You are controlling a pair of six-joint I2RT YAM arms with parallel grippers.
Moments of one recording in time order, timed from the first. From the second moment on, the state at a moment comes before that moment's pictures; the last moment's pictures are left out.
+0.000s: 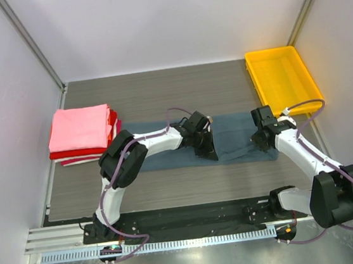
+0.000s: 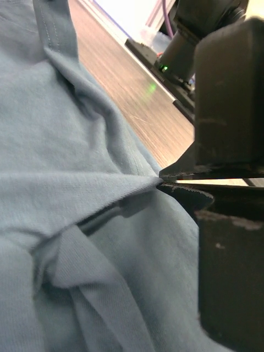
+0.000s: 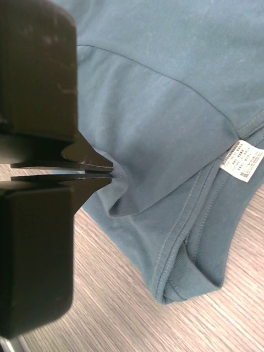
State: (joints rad) left arm -0.89 2.10 1.43 -0.29 0.38 -0.81; right arm 0.16 1.19 0.73 -0.70 0.34 1.13
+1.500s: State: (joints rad) left arm -0.77 2.04 1.33 -0.17 0.55 -0.96; right arm 0.07 1.45 0.97 -0.81 0.31 1.10
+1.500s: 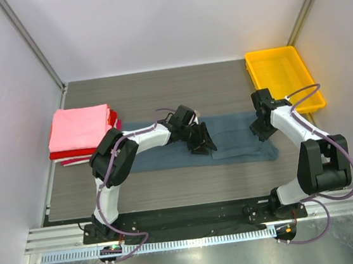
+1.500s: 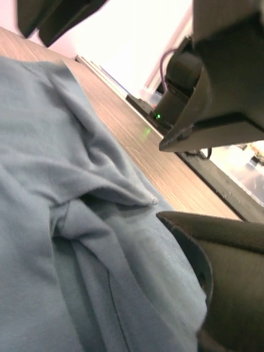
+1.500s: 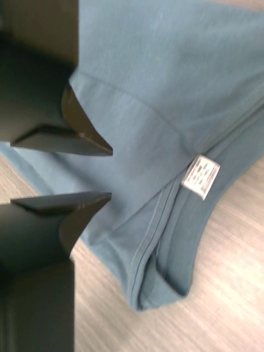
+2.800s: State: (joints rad) left arm -0.91 1.97 1.34 -0.24 0.29 -0.66; right arm 0.09 0.91 0.54 -0.62 0.22 0.80
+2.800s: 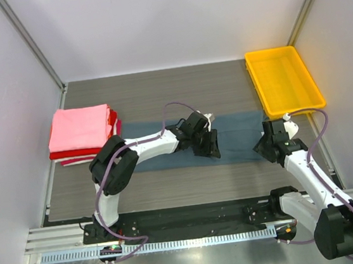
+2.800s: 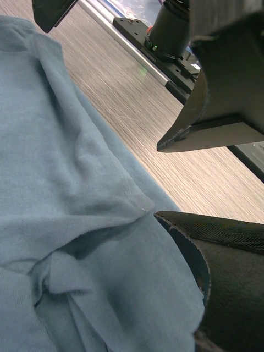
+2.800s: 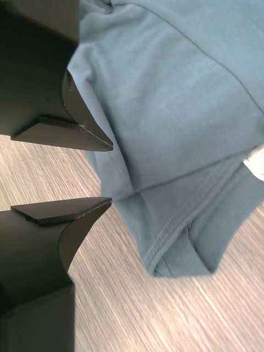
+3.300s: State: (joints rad) left arm -0.92 1.98 1.34 -0.22 0.30 -0.68; right arm 0.09 0.90 0.48 -0.62 0.27 0.85
